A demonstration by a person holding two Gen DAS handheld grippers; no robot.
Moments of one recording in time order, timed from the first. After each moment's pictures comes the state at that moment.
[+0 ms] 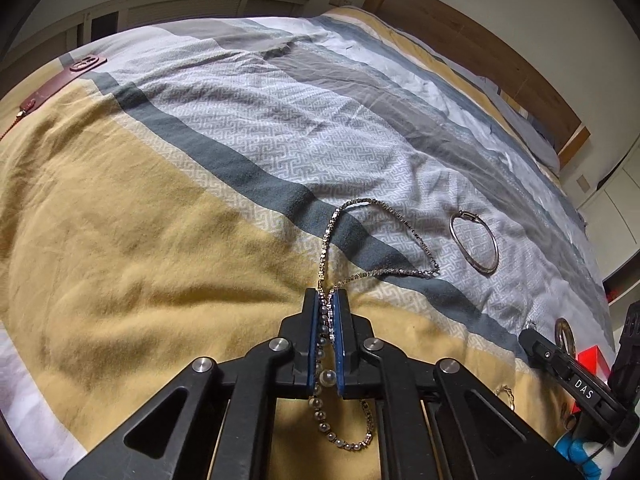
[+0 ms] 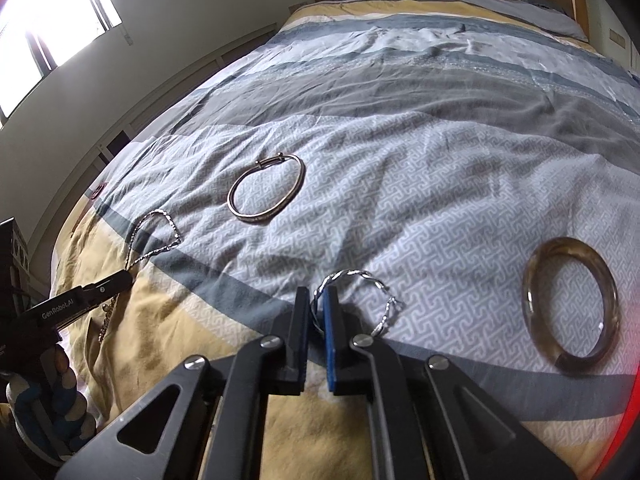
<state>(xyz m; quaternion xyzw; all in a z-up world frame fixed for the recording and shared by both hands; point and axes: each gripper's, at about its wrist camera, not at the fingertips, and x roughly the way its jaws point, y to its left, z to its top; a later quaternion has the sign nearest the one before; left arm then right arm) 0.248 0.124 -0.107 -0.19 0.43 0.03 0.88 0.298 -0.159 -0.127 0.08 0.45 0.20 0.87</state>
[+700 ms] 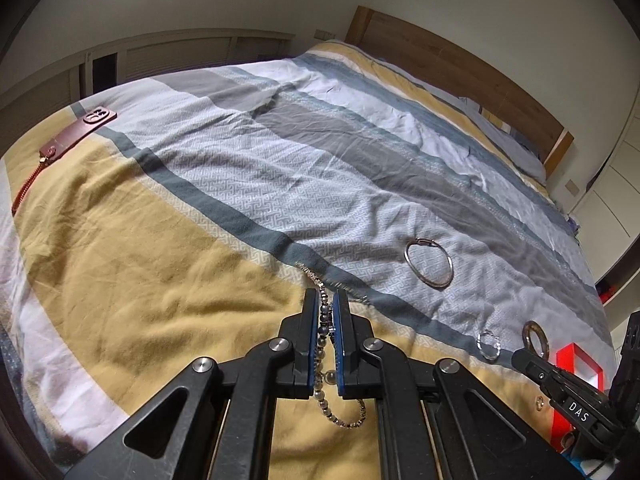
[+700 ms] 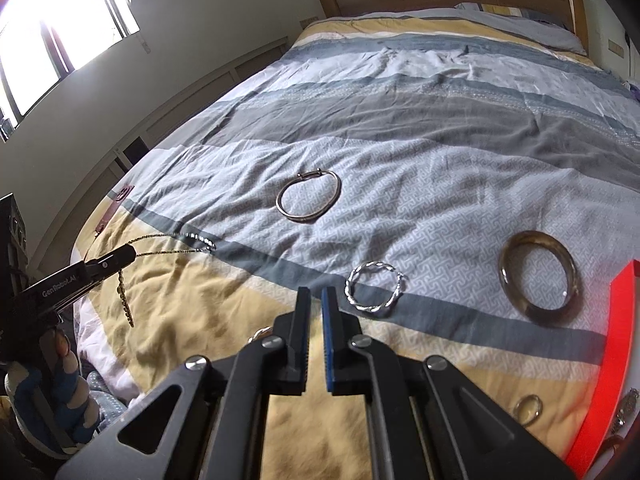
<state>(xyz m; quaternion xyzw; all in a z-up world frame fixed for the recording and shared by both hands) 0.210 0.108 -0.046 -0.16 0.37 0.03 0.91 0.247 -0.159 -0.080 0.08 0.42 0.20 0.88</state>
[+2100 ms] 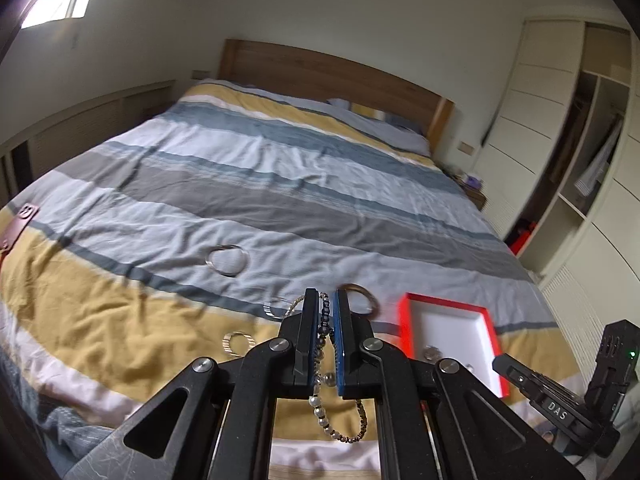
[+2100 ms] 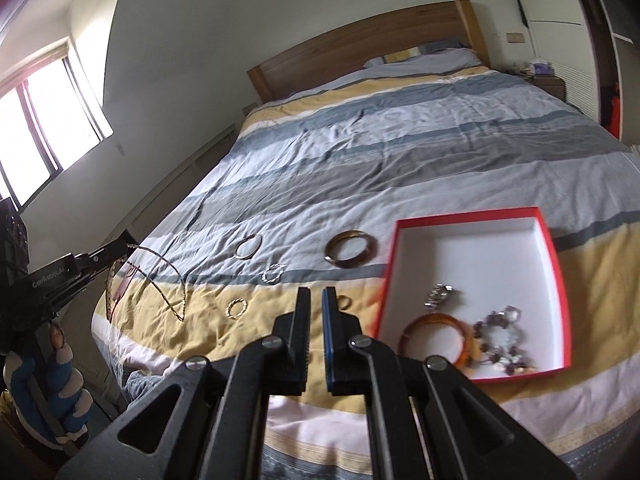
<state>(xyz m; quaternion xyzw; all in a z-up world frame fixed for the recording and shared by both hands) 0.105 -0.079 0.079 -0.08 0.32 -0.15 0.93 0.066 -0.351 0.009 0.19 0.32 0.09 0.92</state>
